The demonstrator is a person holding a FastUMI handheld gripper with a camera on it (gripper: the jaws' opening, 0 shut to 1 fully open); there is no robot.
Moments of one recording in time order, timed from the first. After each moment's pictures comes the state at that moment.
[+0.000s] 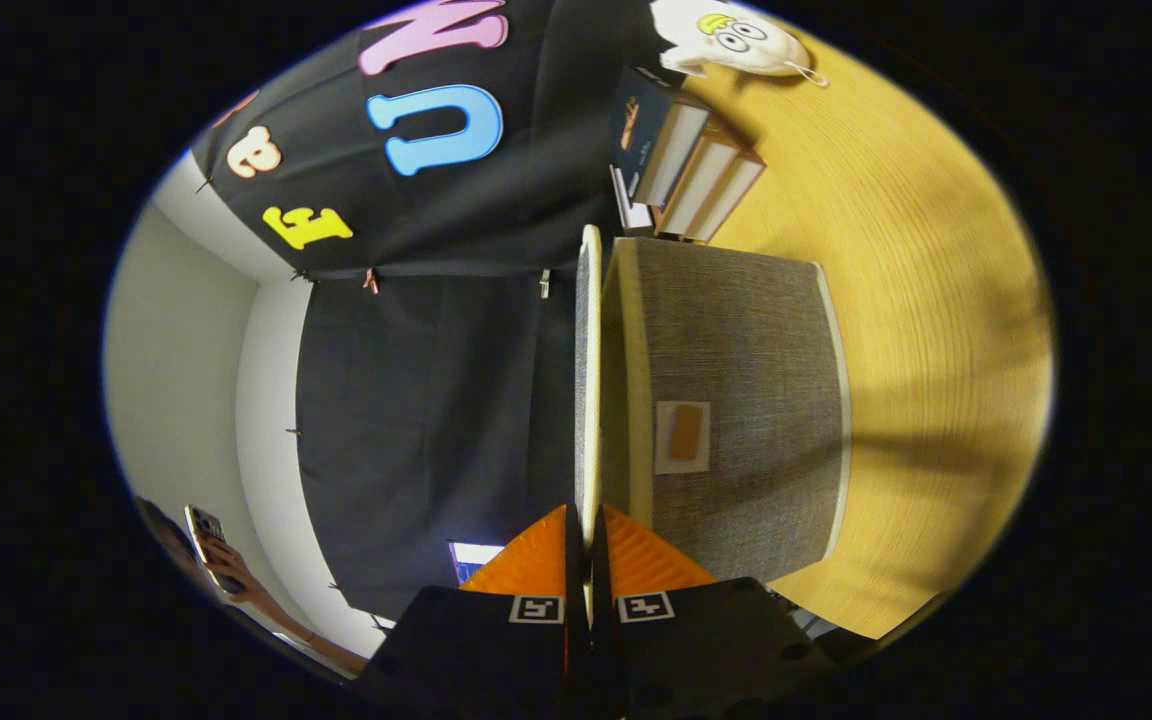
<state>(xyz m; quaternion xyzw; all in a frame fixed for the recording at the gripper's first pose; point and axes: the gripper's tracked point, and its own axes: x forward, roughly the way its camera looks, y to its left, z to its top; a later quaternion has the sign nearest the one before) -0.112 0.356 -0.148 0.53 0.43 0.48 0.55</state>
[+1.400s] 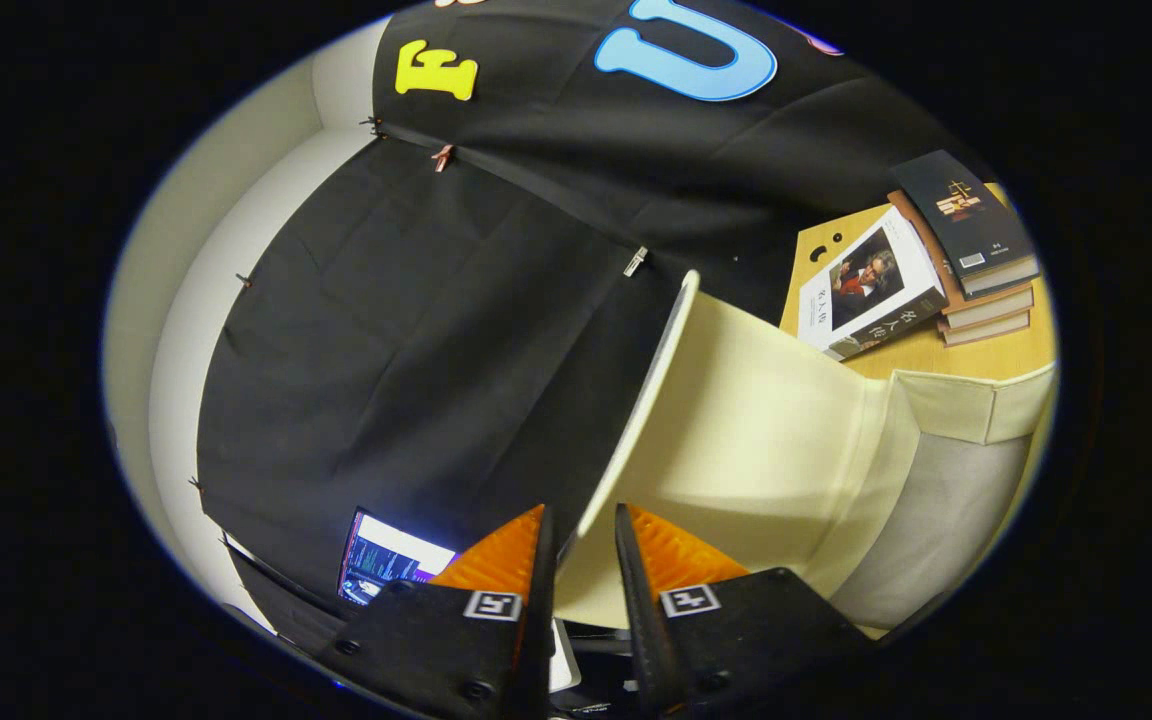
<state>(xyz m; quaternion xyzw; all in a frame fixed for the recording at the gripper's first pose) -0.129 0.591 -0.011 0.36 0.35 0.54 0.67</state>
